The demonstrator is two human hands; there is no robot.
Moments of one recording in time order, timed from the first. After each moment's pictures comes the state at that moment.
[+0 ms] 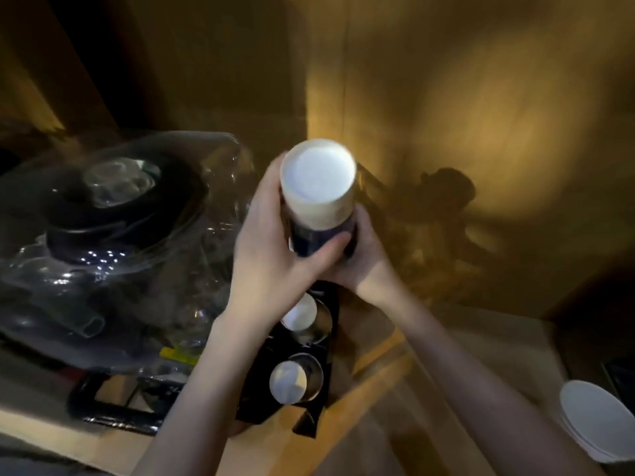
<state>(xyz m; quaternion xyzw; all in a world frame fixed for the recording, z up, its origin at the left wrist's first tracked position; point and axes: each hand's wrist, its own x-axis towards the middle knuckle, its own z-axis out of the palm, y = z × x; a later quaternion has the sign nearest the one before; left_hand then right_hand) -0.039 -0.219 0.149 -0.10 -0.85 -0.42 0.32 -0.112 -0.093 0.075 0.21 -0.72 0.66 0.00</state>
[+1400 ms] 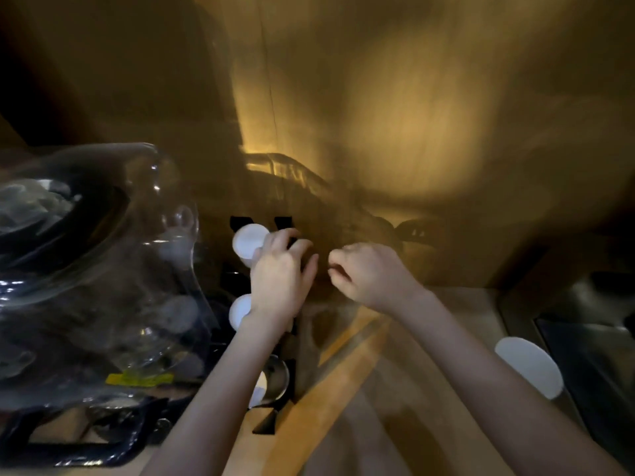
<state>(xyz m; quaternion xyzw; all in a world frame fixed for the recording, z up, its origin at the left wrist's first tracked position) -0.084 -0.162 0.073 -0.09 -0.96 -0.17 0.22 -0.086 -0.012 0.091 0.26 -0.96 0.09 0.10</state>
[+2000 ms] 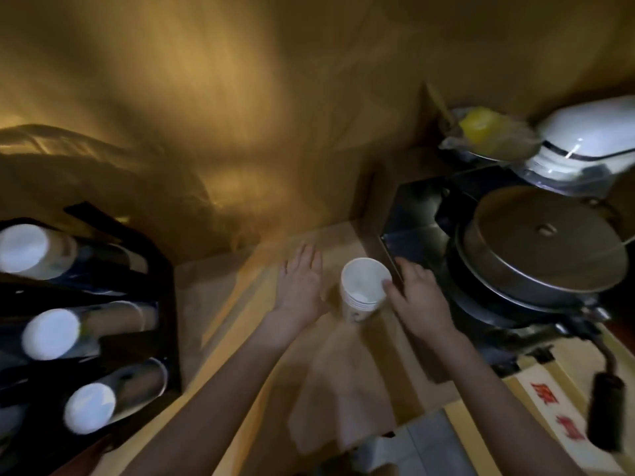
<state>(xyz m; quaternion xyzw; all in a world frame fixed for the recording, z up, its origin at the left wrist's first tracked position) -0.035 0.059 -0.023 -0.30 -0.95 -0.06 -0.10 0.072 0.224 -0.021 -0.25 -0.94 0.24 0.01</state>
